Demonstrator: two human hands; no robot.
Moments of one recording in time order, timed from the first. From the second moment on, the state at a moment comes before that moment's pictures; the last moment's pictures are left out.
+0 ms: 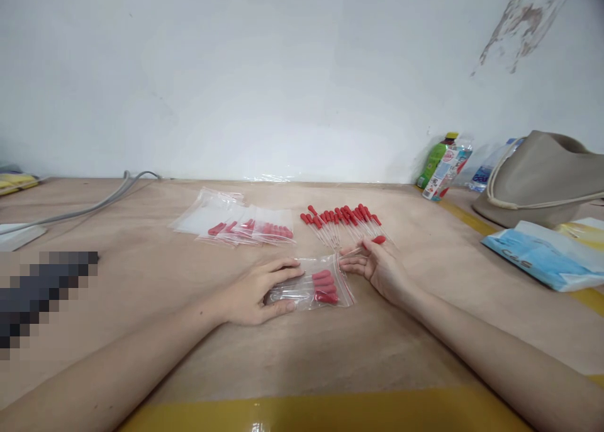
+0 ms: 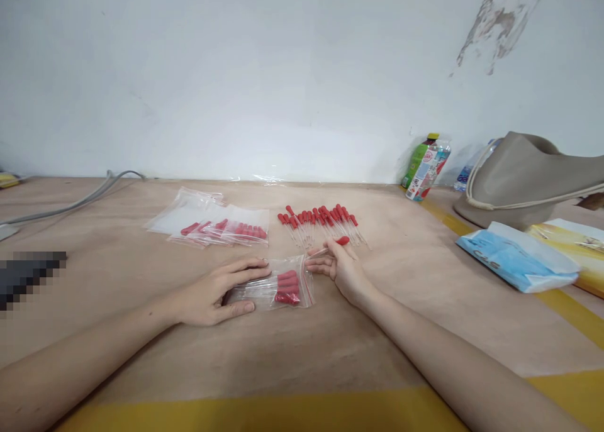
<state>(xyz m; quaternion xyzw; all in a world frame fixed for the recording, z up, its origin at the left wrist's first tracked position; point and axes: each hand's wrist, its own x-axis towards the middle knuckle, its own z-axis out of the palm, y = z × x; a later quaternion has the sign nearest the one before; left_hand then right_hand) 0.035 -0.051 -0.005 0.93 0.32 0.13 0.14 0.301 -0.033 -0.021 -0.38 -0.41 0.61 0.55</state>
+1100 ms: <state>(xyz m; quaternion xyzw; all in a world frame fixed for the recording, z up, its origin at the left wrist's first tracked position) 0.034 -0.050 -0.008 0.93 0.32 0.13 0.14 0.298 -0.043 -0.020 -0.44 -0.49 0.51 0.55</state>
